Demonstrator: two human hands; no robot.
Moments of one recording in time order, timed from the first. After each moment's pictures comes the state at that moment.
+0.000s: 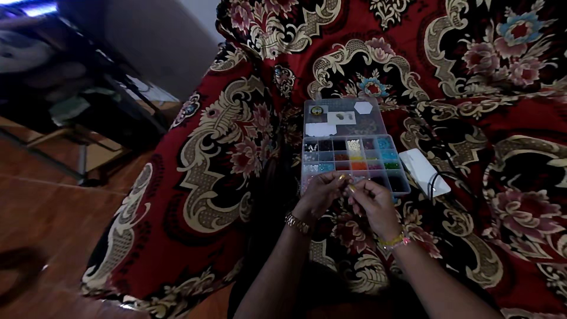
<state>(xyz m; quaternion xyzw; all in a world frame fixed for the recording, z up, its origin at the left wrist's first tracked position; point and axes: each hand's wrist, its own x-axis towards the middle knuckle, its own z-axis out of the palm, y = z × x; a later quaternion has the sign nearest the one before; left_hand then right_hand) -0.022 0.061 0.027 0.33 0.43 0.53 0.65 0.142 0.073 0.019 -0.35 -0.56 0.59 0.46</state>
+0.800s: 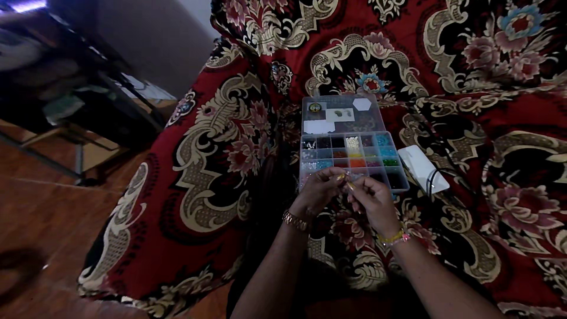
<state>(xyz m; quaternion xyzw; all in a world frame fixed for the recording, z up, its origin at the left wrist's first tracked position) -0.026 0.062 0.027 0.31 0.40 0.54 0.68 0.143 0.075 0.019 -0.33 -0.55 0.60 0.47</state>
